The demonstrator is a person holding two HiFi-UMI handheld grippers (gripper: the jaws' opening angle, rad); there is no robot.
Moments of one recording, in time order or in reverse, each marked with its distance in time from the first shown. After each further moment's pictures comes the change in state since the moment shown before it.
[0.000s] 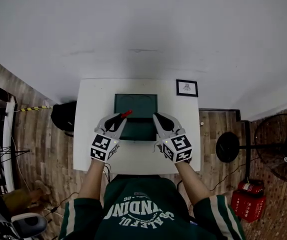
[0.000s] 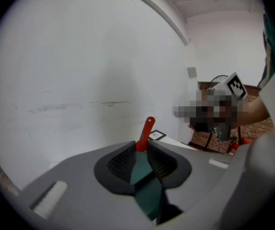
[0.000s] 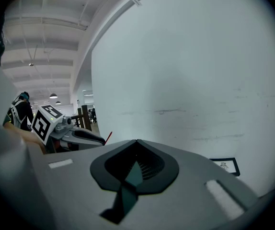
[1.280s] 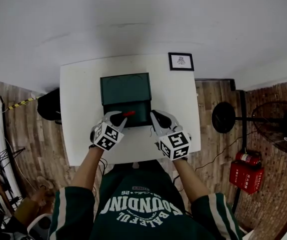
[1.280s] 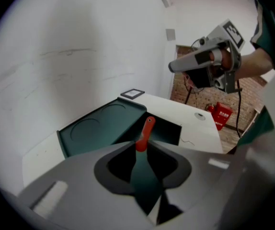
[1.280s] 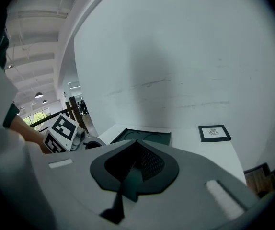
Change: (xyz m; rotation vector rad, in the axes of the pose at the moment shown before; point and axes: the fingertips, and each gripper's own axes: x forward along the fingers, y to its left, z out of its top) left arm 0.060 -0.049 -0.146 0.186 0.405 -0.283; right arm -0.012 -0.010 -0.094 0.119 0.186 -0.118
